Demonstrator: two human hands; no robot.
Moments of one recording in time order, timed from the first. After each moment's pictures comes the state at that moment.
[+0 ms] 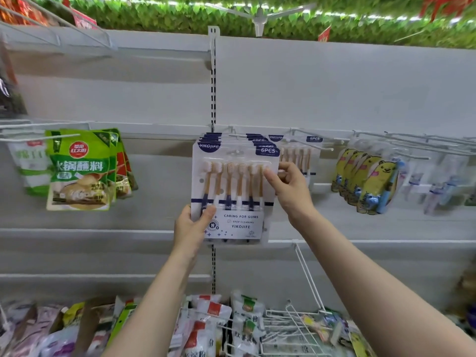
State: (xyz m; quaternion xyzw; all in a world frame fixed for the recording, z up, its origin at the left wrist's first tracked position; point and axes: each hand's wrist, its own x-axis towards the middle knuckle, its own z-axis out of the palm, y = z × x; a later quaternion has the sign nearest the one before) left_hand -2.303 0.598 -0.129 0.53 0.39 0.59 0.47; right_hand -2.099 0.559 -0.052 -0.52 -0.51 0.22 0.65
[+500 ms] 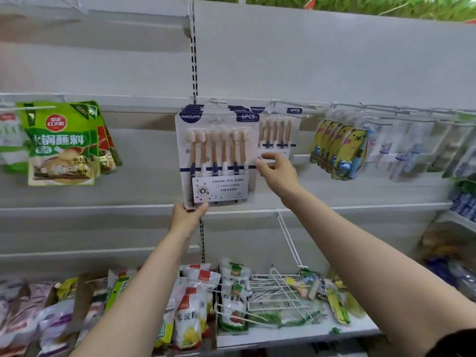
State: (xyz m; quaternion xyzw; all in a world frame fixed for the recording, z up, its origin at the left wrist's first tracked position) left_hand -2.297 0.580 -0.170 0.52 0.52 0.46 0.49; right_hand -2.081 0.533 -0.078 -0.66 -0.50 0.16 0.54
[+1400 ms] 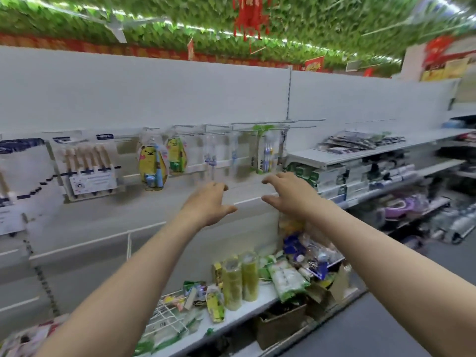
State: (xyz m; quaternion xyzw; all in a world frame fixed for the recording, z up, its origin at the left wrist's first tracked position) left_hand -1.864 0.257 -0.056 0.94 0.29 0.17 0.06; right_hand -1.691 0.116 -0.050 -0.81 -0.55 -0.15 0.12
